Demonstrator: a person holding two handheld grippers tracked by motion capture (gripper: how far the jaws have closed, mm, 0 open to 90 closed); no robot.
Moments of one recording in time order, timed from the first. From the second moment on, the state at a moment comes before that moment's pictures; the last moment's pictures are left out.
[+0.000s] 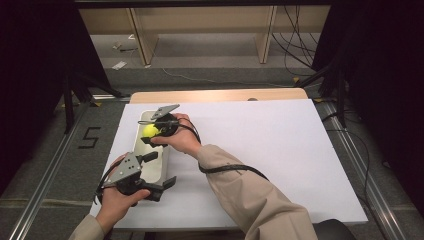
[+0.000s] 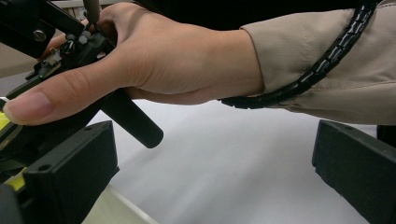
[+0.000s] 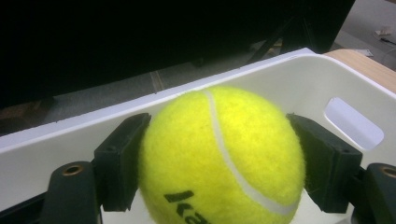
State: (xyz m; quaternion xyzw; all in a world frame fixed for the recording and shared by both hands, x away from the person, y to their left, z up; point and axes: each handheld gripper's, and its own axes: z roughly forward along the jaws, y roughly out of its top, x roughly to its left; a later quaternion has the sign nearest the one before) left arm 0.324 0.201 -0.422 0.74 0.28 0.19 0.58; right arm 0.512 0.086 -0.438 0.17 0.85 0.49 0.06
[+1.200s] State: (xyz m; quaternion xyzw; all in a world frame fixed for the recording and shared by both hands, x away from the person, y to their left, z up) left arm 0.324 0.201 -0.423 0.74 0.28 0.19 0.58; right arm 0.507 0.060 -0.413 0.18 0.83 0.52 0.07
